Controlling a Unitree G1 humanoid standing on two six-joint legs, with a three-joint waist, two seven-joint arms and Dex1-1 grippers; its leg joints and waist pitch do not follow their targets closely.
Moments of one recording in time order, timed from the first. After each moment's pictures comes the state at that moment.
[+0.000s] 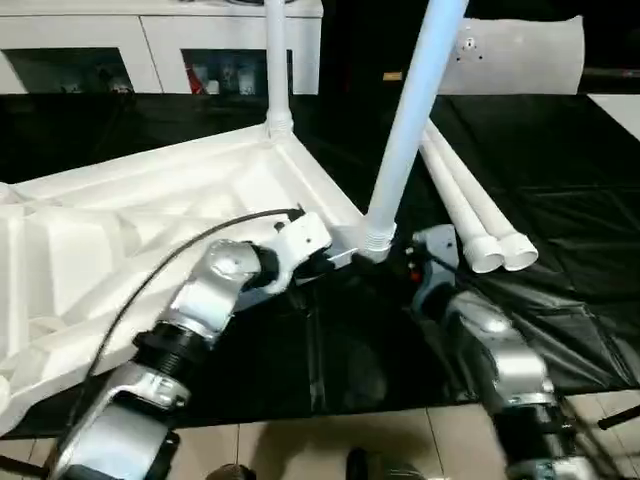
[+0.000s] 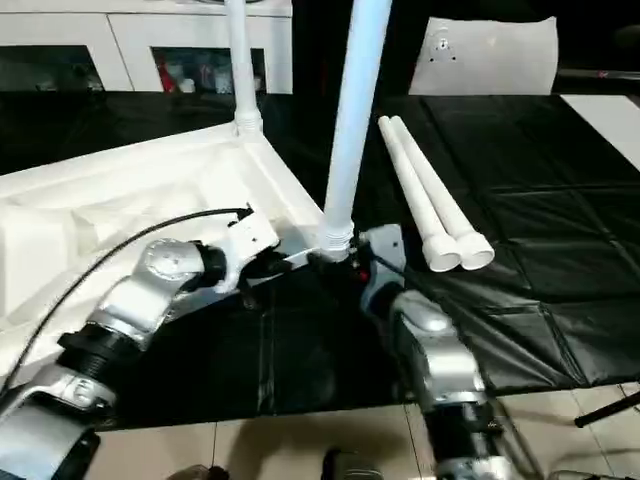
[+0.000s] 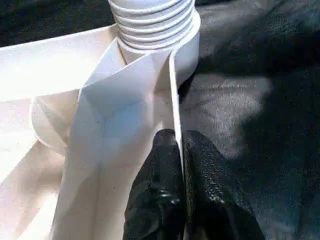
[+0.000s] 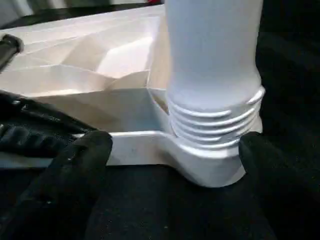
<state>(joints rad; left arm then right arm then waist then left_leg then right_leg) -0.62 0.28 -0.28 0.49 0.14 0.19 -0.89 -0.31 -0.16 0.01 0.25 0.19 0.25 0.58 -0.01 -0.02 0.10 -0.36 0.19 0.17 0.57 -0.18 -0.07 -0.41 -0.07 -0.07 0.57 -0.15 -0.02</state>
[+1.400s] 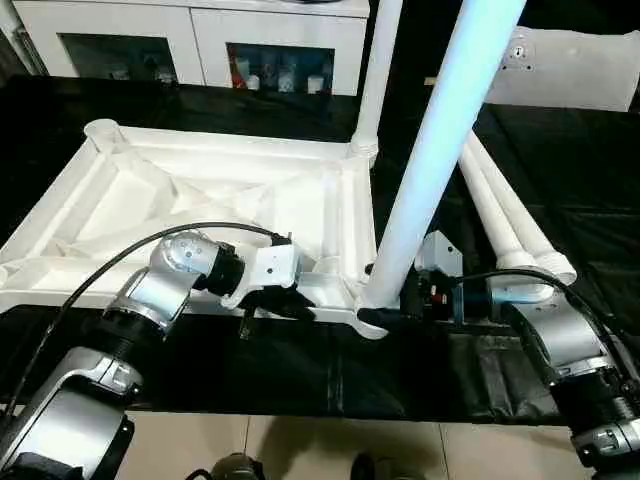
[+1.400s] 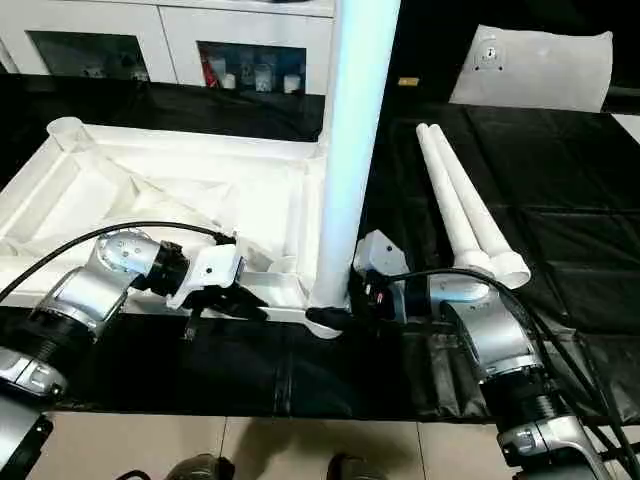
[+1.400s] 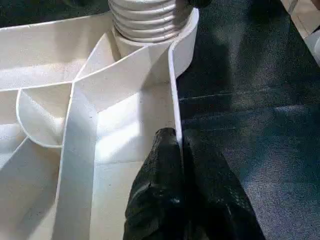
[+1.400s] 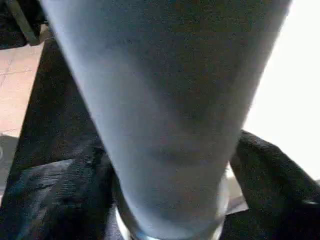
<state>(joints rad) -0.67 0.45 -0.38 0.60 0.05 -0.14 -1.40 -0.42 -0.45 0.21 0.30 0.19 0.12 1.20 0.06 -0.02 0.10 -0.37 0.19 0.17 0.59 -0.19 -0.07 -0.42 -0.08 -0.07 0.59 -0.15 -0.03</state>
